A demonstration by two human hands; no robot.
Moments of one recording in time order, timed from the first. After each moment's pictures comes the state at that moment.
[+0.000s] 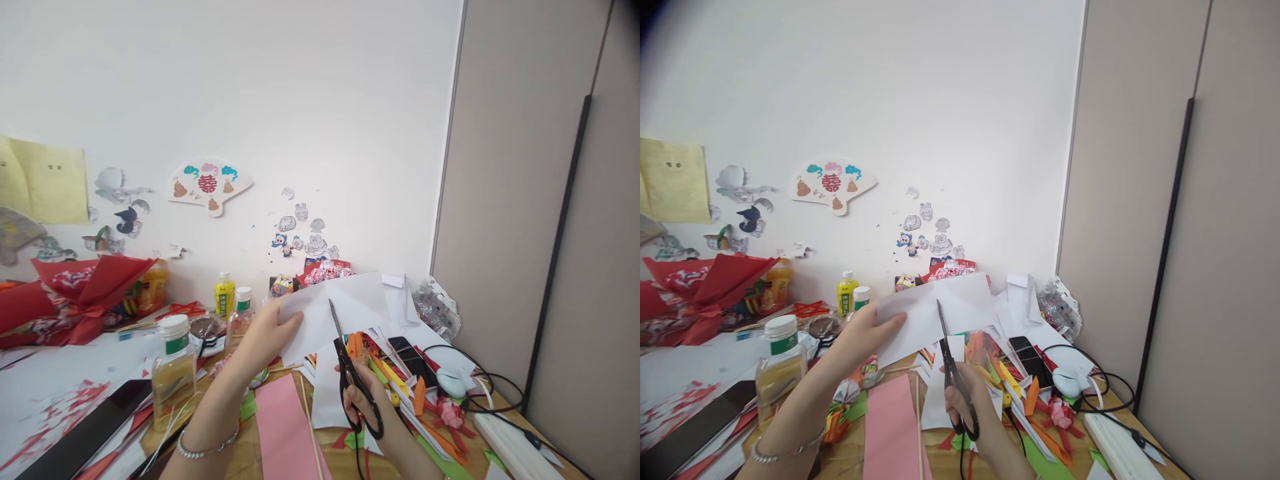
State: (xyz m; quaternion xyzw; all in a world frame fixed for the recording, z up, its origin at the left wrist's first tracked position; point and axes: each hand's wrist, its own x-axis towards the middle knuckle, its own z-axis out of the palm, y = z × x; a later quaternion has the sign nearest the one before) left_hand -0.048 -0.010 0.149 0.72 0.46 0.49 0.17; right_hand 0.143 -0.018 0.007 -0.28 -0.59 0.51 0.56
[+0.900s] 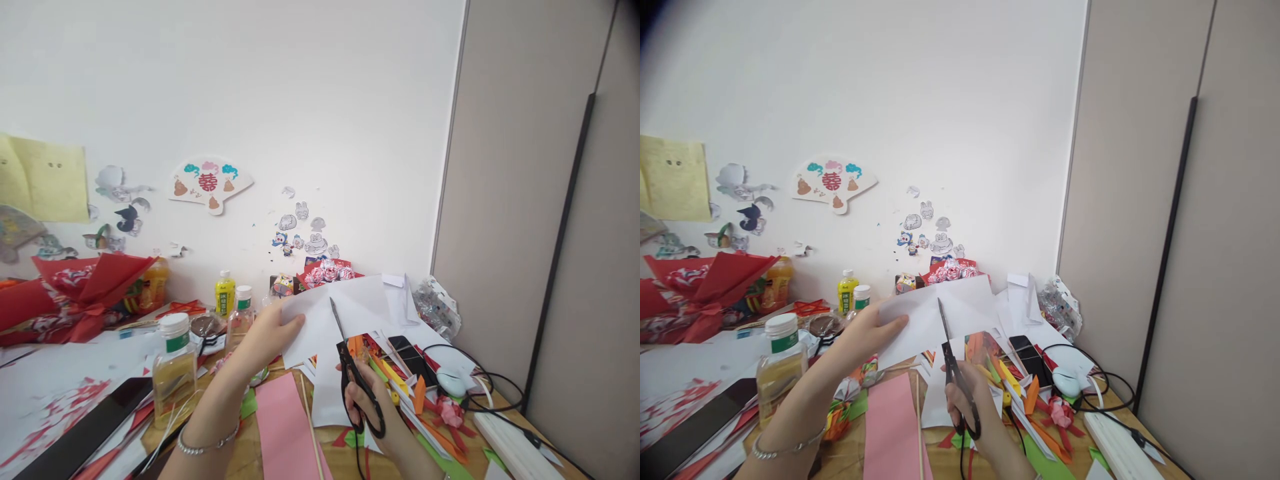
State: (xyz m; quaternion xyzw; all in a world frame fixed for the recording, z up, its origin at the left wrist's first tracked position) left_hand -0.048 -0.008 0.148 0.73 0.46 0.46 0.22; right_hand 0.142 -0.017 0.005 -0.29 -0.57 0.51 0.58
